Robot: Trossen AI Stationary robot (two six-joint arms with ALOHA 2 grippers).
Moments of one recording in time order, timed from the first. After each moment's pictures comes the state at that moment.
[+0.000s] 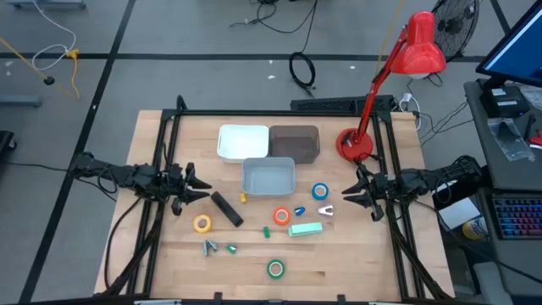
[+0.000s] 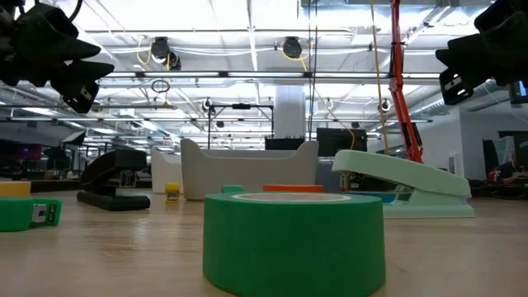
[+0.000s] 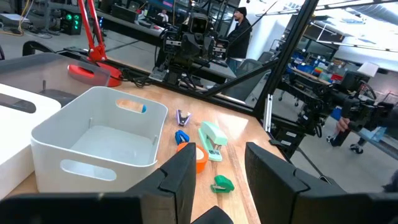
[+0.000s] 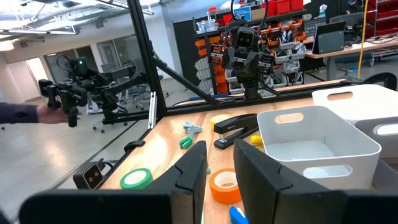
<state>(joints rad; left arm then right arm) -0.28 0.05 0.03 0.01 -0.16 -0.34 0.30 0.01 0.02 0.04 0.13 0.20</state>
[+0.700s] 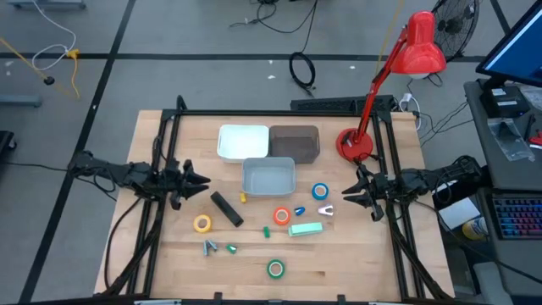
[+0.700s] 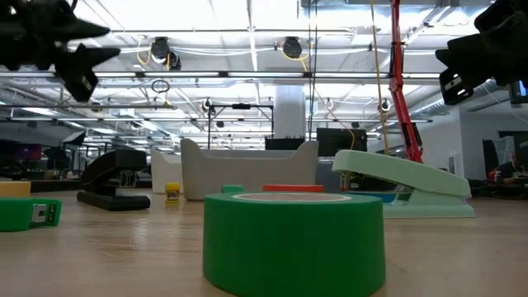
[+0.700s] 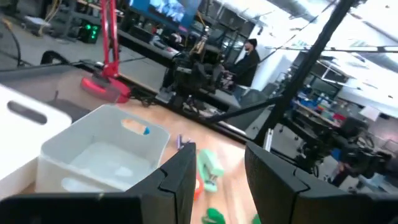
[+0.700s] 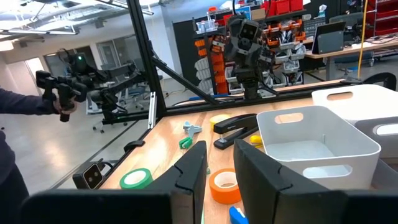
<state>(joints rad) -0.29 0.10 0.09 0.07 -0.25 -0.44 0.30 0.01 0.02 0.04 0.13 0.20</state>
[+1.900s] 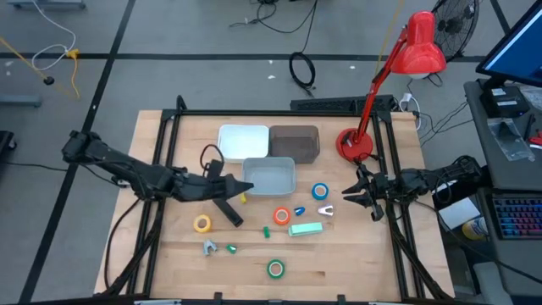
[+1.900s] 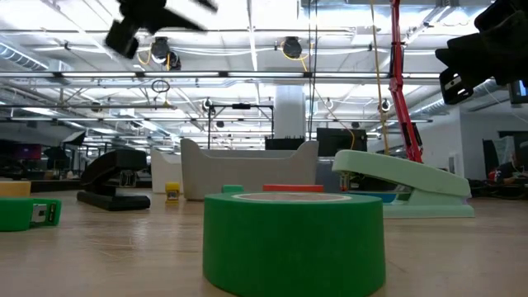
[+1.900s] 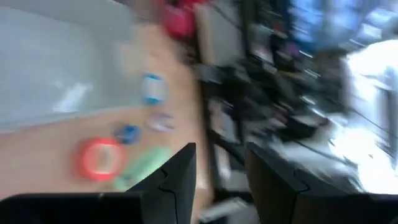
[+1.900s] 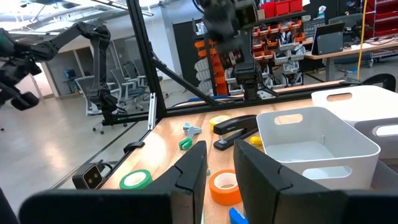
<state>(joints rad) -0.33 1.17 0.80 -0.04 -0.52 -1.58 0.30 0.01 0.02 0.04 0.13 0.20</state>
